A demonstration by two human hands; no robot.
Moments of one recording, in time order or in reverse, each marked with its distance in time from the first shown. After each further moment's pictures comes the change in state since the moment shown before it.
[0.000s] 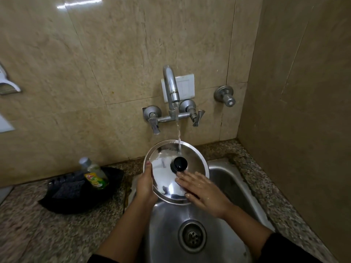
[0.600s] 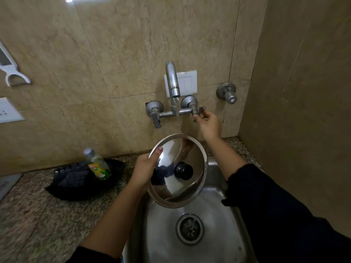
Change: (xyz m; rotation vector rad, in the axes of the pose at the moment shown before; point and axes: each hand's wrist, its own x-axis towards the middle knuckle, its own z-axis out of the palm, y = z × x) left_hand -0.024 0.028 0.000 0.448 -0.145 0.329; right_hand 0.135 0.048 -0.092 0.636 0.662 0.763
